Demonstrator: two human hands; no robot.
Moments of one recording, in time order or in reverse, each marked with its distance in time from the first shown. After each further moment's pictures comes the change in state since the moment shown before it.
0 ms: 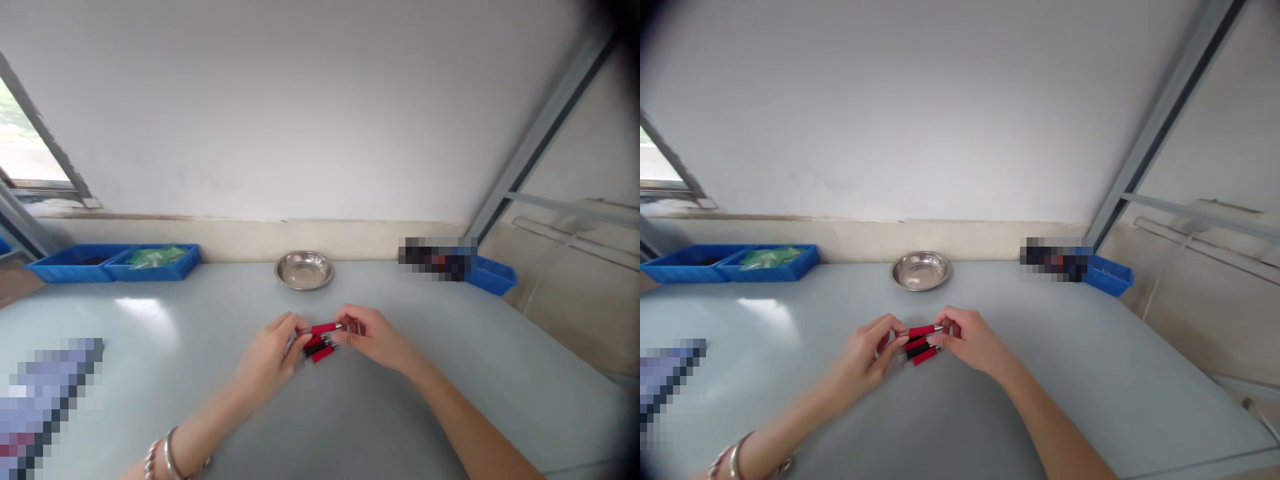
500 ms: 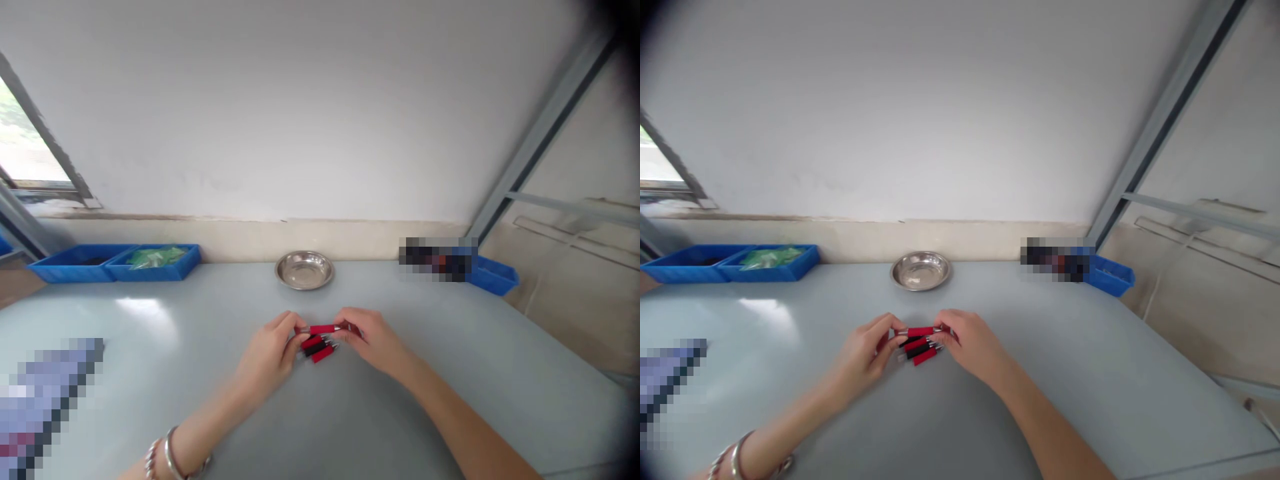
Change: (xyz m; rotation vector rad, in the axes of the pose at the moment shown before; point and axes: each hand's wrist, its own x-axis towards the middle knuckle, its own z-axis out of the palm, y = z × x) left_hand 0.002 -0.010 0.004 0.032 0.001 0.006; right_hand -0.001 0.005 0.004 -0.272 0.088 -0.205
